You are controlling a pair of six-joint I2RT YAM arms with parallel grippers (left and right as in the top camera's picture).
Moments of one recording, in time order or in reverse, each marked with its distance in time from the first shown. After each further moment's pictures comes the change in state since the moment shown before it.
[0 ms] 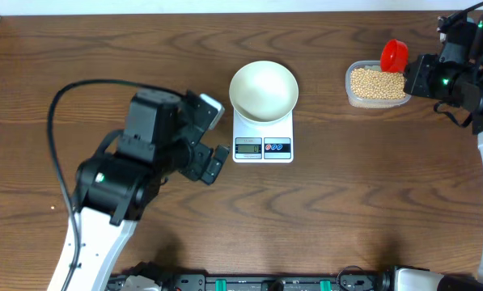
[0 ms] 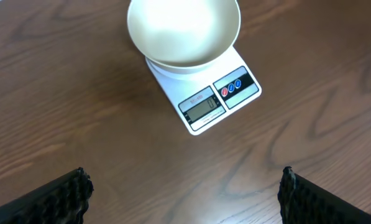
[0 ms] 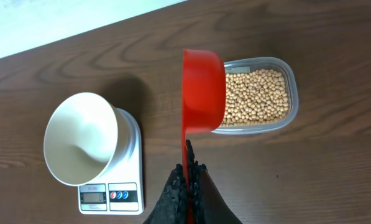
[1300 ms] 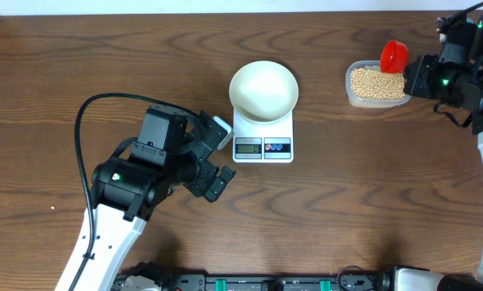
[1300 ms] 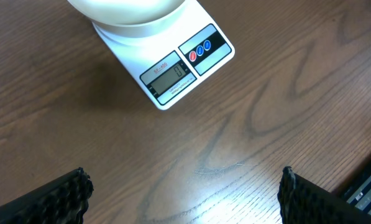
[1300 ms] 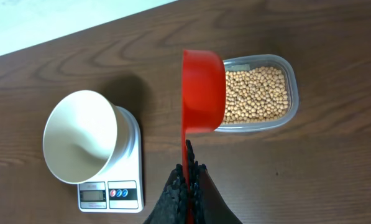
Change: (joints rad) left arm -0.009 0.003 -0.141 0.011 0.106 0.087; right arm 0.000 0.000 0.000 -0.010 0.000 -0.002
